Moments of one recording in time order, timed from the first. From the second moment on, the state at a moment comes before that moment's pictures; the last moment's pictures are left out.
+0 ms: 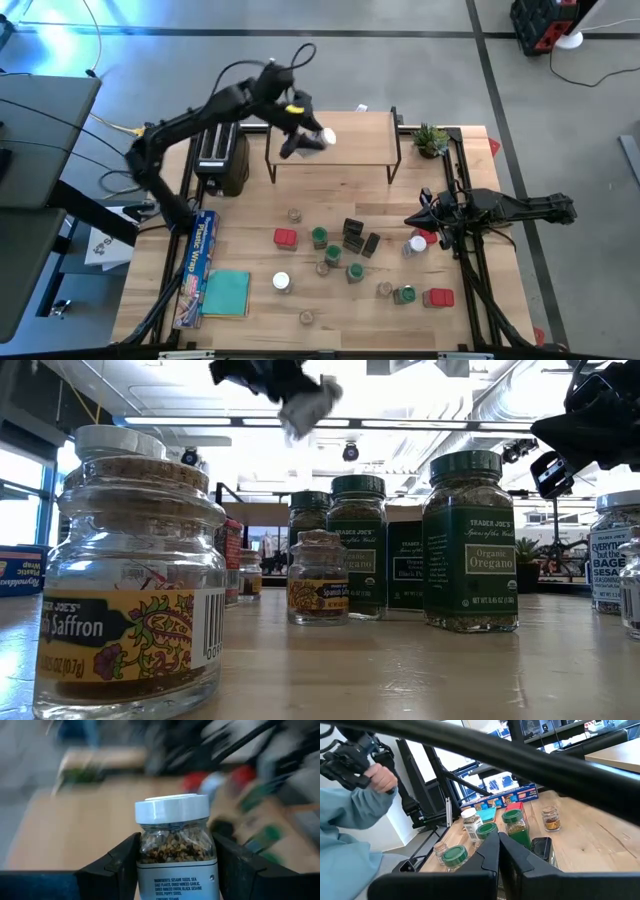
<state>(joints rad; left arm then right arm) 0.56 1.63 1.61 -0.58 0.71 0.39 0.10 0.01 0.01 0.02 -0.08 0.33</state>
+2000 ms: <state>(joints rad) 0.64 1.56 0.90 0.39 0.55 0.24 0.10 0.01 0.01 0.02 -0.08 0.33</state>
